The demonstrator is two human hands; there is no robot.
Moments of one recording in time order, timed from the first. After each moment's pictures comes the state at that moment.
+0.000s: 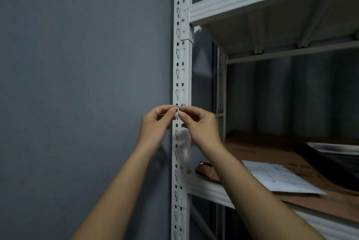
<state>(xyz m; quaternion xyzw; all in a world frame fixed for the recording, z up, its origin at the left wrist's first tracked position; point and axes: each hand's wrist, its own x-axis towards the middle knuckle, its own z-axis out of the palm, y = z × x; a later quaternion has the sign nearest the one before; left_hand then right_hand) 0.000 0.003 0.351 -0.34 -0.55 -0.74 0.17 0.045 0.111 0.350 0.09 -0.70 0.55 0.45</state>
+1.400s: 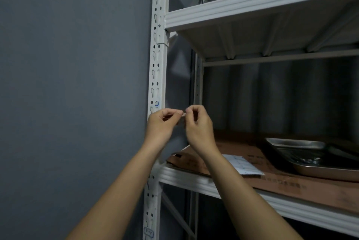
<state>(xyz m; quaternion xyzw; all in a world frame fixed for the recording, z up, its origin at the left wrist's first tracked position) 0.071 0.051 0.345 -0.35 -0.58 -0.72 0.15 0.108 0.147 0.340 0.03 -0.73 0.43 0.54</state>
